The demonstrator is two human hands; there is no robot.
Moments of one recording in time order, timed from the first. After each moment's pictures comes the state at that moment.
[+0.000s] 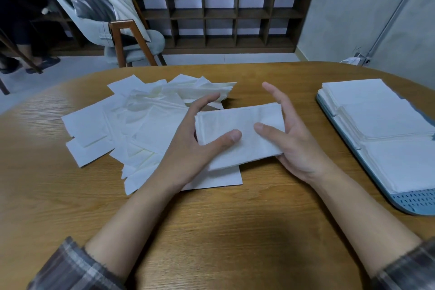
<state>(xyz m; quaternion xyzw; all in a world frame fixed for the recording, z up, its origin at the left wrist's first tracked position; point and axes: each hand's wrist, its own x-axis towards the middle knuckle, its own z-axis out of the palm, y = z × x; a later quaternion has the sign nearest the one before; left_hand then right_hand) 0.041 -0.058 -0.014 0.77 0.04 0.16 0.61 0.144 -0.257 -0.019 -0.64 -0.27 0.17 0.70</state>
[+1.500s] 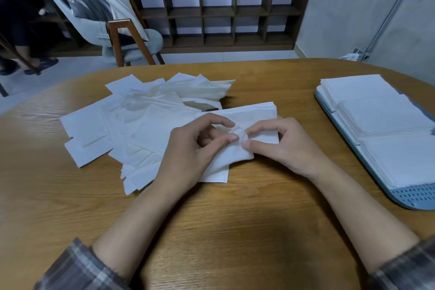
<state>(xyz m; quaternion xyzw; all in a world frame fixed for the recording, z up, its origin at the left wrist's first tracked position) 0.038 -0.063 -0.022 0.81 0.01 0.20 0.55 0.149 -0.264 -0.028 -0.76 -0.31 0.13 0.55</state>
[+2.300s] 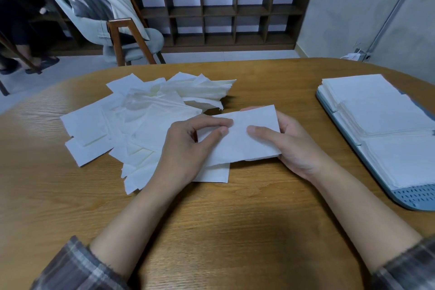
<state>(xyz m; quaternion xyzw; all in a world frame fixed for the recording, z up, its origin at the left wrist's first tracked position) 0.047 -0.055 -0.027 0.80 0.03 0.22 0.56 0.148 -0.256 -0.027 -0.65 -0.22 0.23 0.69</state>
